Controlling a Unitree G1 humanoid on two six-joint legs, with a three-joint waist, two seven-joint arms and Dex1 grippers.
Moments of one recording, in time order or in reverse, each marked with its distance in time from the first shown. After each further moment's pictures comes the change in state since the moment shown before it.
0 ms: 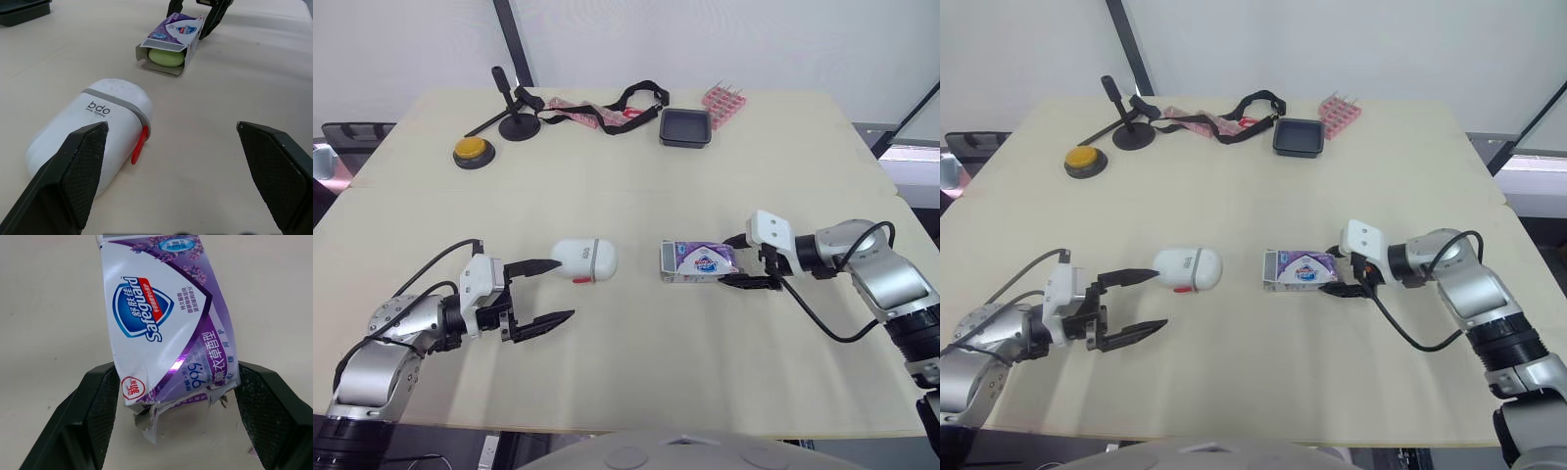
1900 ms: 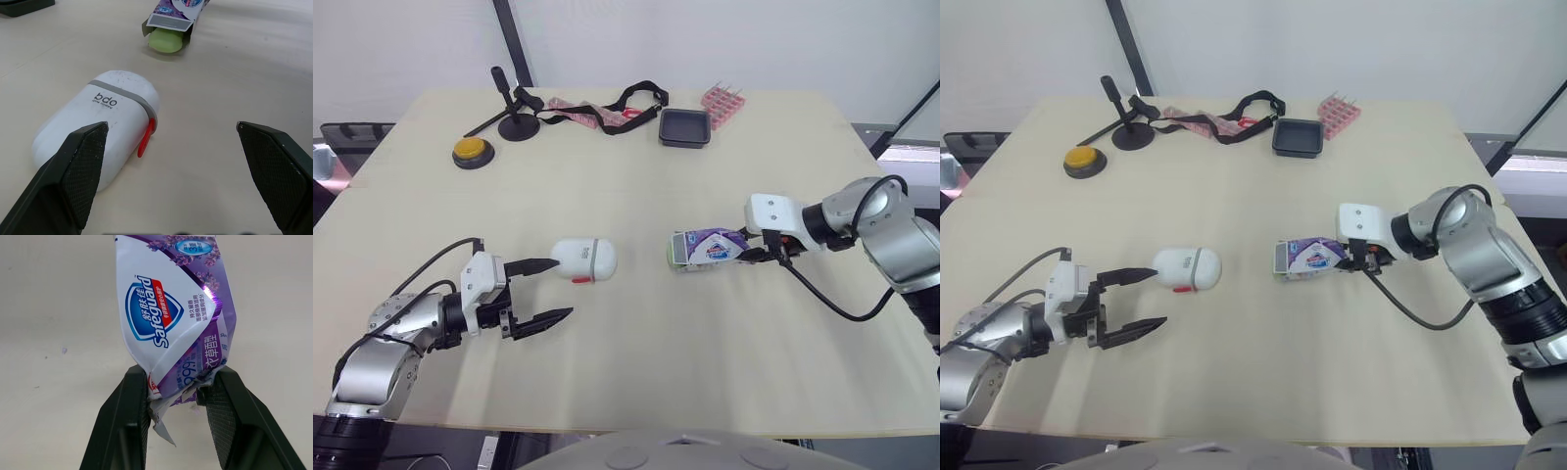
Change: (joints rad) left arm -0.006 0.008 -0.001 0.007 0.011 0.024 0.017; right arm -0.204 -0.144 0.110 -0.193 -0.147 0.233 0.125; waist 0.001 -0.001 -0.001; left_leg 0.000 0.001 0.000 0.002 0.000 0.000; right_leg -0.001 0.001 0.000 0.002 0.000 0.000
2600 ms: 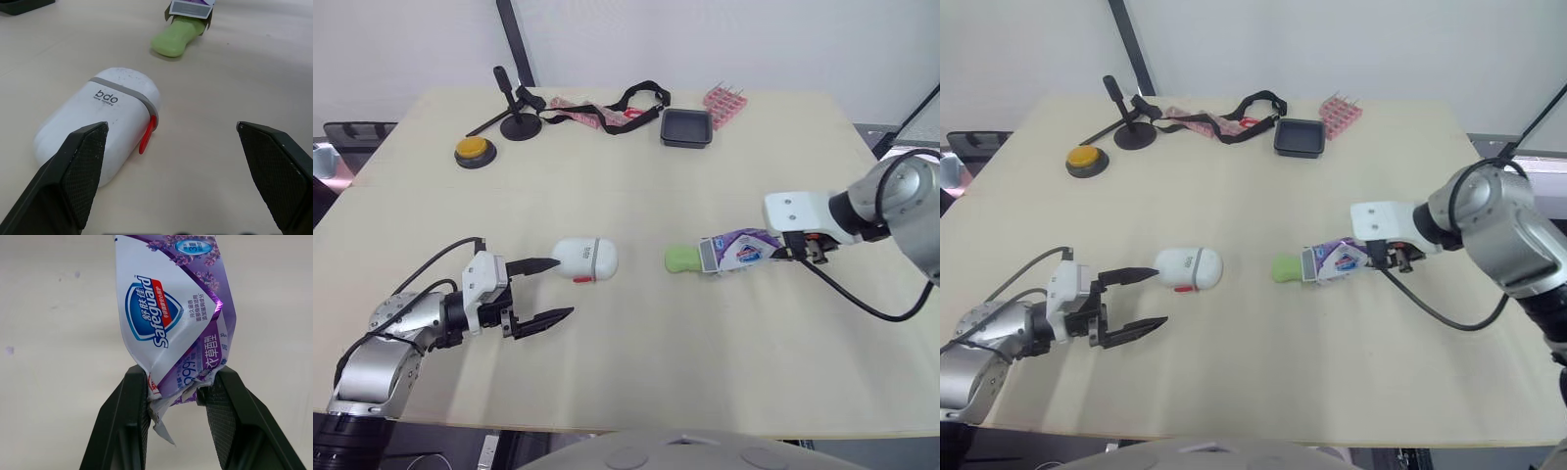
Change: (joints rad) left arm -0.013 0.000 -0.008 0.007 0.018 -0.001 -0.002; right arm -0.014 -0.217 -0.010 -0.086 -0.044 0.008 0.097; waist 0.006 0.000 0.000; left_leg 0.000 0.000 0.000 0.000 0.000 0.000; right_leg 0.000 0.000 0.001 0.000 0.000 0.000
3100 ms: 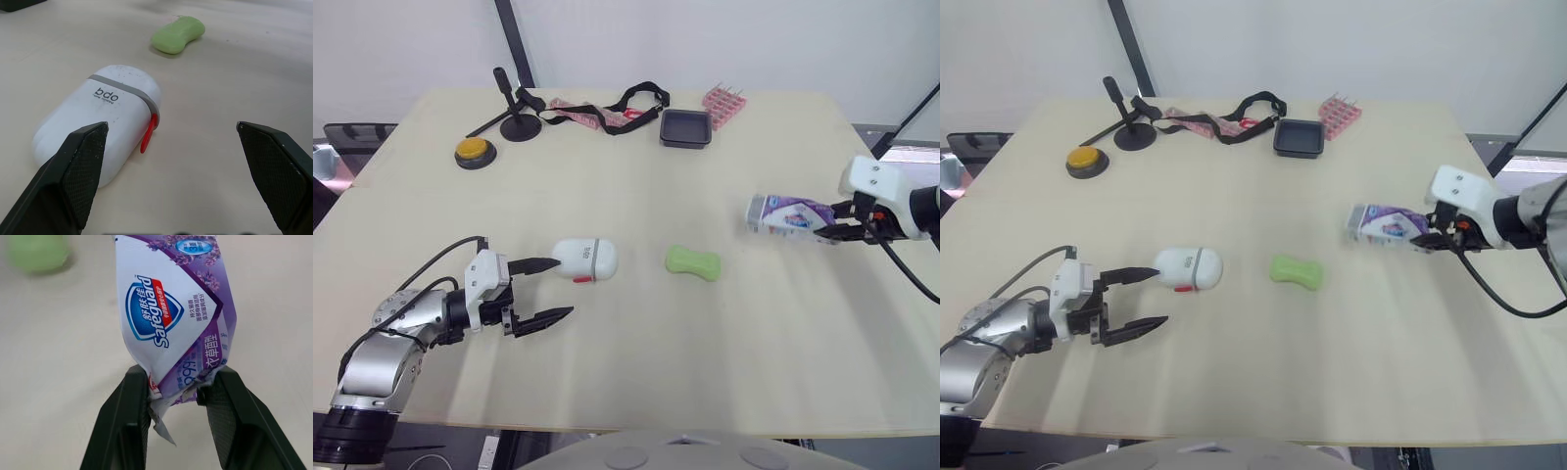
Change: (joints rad) left arm -0.024 0.000 -0.013 0.033 0.001 -0.001 -0.014; right arm 0.200 0.131 -0.439 0.249 0.158 0.124 -0.297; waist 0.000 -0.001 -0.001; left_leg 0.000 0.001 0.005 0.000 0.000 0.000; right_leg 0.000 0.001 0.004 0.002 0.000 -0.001
